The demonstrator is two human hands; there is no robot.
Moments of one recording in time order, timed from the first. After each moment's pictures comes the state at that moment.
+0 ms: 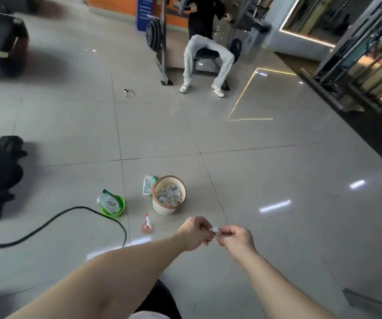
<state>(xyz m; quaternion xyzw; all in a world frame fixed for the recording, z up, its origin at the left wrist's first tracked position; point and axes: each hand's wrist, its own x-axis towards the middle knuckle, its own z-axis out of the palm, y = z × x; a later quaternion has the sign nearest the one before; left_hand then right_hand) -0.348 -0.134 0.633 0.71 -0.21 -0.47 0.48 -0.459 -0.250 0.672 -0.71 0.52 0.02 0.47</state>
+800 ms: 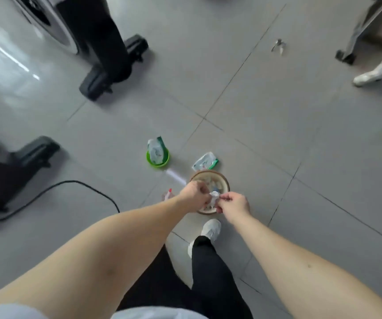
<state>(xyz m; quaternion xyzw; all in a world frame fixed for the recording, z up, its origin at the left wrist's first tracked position) -0.067 -0.314 0.495 0.77 0.25 -0.34 0.48 -0.055 -0.476 0.449 -0.84 0.21 0.34 0.37</state>
